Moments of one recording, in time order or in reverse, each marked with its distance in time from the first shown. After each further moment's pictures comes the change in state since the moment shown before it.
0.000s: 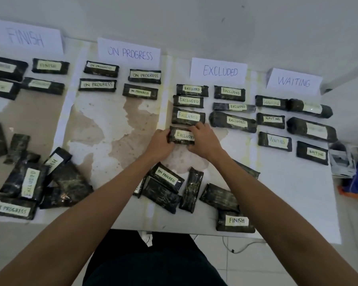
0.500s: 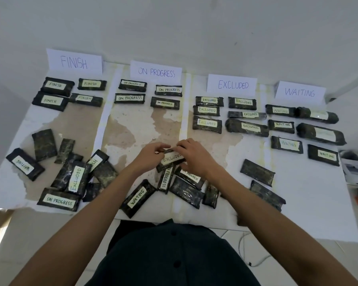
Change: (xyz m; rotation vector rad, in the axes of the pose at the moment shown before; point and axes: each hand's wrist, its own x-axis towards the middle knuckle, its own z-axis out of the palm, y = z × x) left_hand -0.081 -0.044 -0.096 -0.144 -0.072 -0.010; right_hand -0.050 -0.114 -0.010 -0.033 0.110 -0.396
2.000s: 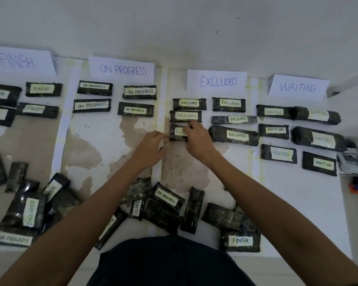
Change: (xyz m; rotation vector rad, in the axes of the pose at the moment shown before) left_hand 0.130 0.029 0.051 0.435 0.013 0.283; right_hand 0.051 0.144 0.009 0.028 -0.009 0.393
